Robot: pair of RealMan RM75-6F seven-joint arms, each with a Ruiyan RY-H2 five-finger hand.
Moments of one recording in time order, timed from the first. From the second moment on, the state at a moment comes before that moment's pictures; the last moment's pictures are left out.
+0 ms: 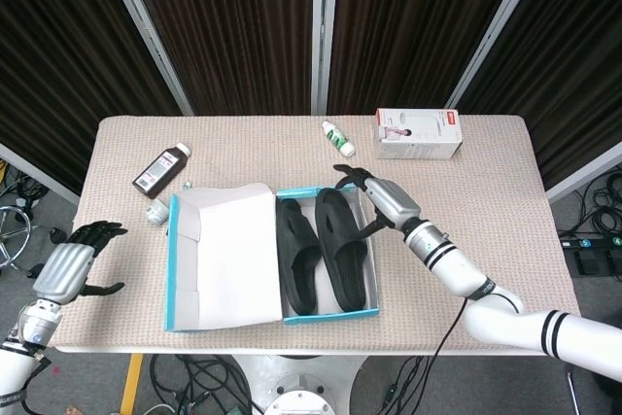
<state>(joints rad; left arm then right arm) -0.28 -1.21 0.02 -1.37 1.55 1.28 -0.30 0.85 -1.30 0.32 -1.63 -1.05 0.69 0.26</state>
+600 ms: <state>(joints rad) -0.27 -1.21 0.02 -1.37 1.54 1.28 -0.31 0.88 -1.54 0.32 -1.50 -1.16 0.74 0.37</state>
